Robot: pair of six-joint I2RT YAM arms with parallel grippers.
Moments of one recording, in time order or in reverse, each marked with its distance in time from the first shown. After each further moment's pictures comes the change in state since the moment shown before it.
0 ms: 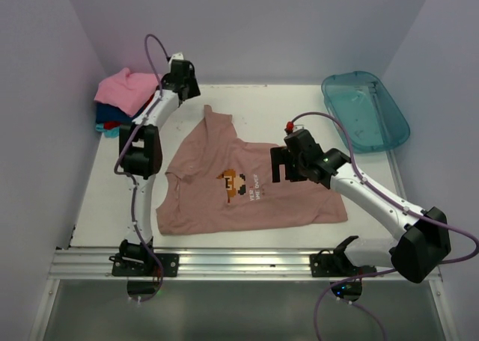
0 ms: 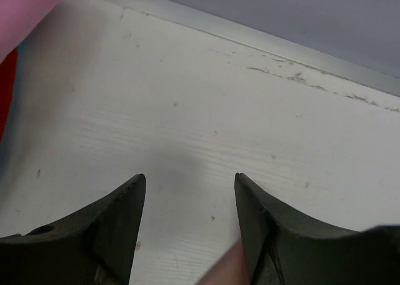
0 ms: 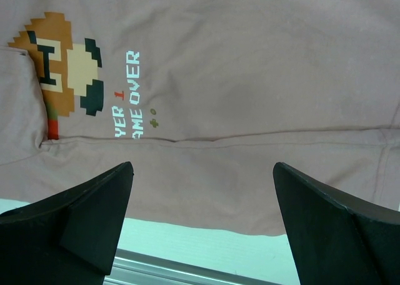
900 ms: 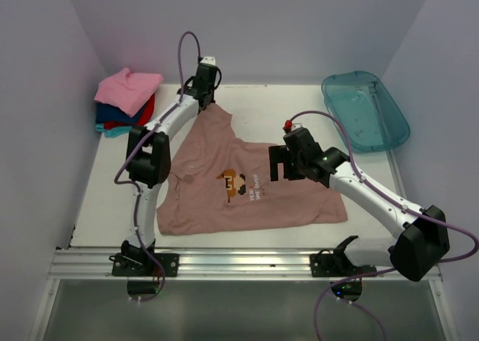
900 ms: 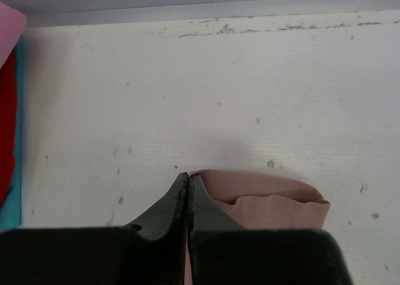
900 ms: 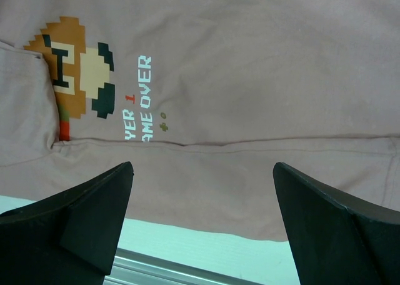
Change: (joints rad) left arm -0.161 -0.117 -0.113 -0.037 -0.156 0.209; right arm 0.000 0.013 0.011 0.018 -0.023 -0.002
